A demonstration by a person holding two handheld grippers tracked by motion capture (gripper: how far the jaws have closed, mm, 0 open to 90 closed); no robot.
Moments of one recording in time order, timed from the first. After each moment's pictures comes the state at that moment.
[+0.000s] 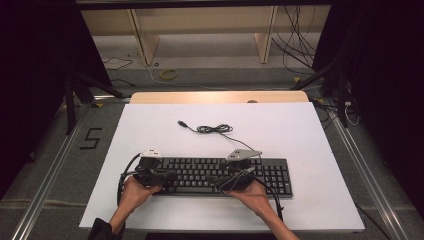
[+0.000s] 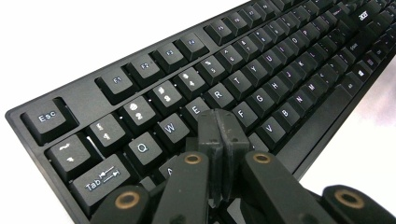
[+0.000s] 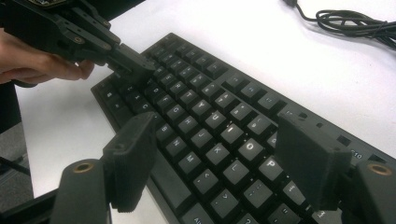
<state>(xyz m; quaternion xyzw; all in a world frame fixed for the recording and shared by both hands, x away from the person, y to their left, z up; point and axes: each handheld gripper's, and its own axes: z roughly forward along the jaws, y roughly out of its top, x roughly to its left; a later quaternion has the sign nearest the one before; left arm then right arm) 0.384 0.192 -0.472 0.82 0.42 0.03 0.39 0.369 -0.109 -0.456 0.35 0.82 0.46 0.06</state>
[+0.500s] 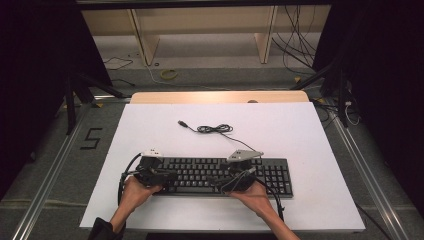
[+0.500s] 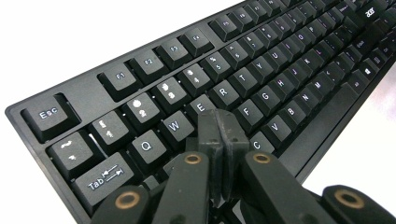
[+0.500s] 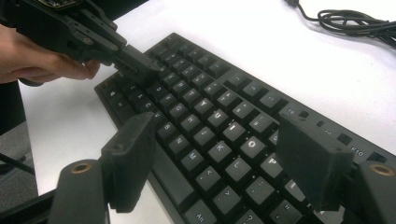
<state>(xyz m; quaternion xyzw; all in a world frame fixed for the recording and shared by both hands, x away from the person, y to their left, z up) 0.386 0.192 -0.474 0.82 0.42 0.03 0.38 0.367 -0.111 -0.456 0.34 0.82 0.46 0.06</state>
